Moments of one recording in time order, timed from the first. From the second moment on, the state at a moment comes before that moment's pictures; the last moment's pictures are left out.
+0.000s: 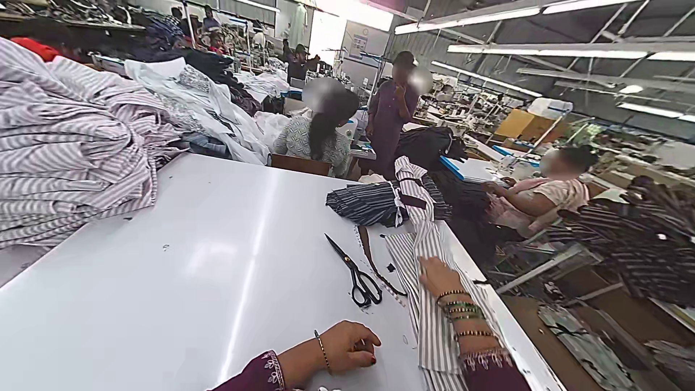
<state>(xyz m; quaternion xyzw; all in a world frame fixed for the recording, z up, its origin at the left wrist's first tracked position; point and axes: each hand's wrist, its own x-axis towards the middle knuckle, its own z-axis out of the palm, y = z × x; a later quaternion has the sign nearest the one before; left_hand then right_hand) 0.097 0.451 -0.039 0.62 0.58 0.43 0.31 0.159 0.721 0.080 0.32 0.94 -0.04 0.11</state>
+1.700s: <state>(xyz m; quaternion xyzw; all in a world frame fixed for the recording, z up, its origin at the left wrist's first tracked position) 0.045 0.050 -0.072 0.48 0.72 0.49 -0.05 0.050 0.449 -0.031 0.32 0.95 -0.03 -0.04</state>
